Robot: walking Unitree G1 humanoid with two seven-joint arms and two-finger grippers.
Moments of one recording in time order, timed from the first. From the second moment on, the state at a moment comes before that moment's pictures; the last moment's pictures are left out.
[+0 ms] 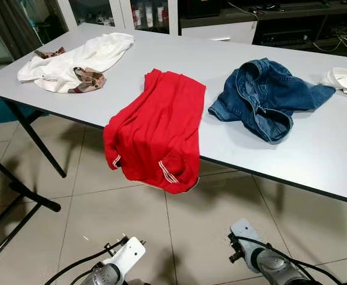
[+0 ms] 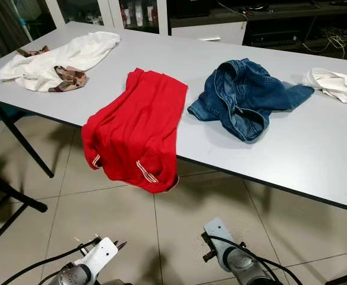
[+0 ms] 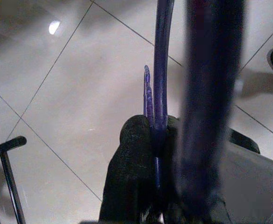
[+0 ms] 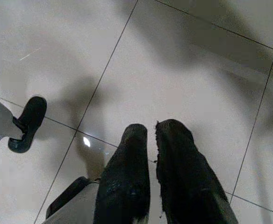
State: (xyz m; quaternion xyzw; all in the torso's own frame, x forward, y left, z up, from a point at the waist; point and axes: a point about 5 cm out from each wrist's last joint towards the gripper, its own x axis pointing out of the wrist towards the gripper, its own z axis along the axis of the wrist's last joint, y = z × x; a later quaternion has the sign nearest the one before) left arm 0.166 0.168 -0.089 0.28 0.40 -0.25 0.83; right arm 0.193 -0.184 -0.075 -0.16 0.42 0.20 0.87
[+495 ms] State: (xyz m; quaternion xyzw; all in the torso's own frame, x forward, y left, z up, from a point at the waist) left arm 0.162 0.167 -0.091 0.28 0.41 -0.24 0.83; right arm 0.192 -0.187 -0.075 -0.16 0.43 0.20 0.87
